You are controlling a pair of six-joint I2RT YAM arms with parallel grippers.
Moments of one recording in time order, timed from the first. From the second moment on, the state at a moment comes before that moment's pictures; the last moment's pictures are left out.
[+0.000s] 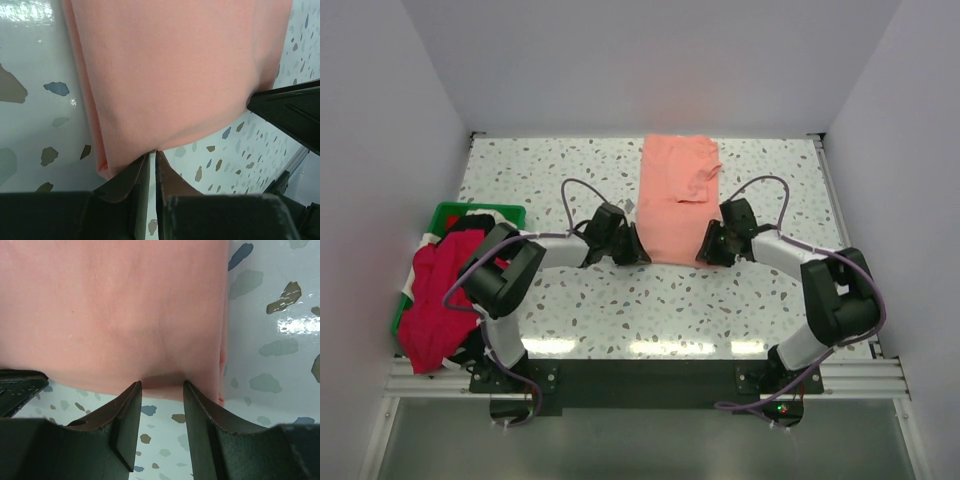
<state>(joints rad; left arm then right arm) -0.59 1.85 0.91 0.14 0.30 -0.78 0.33 1.58 0.83 -0.27 -0.09 0.64</state>
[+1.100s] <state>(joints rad) -0.53 1.79 0.86 0.16 0.23 -0.81 0.26 1.51 0.76 -0.31 -0.04 0.64</state>
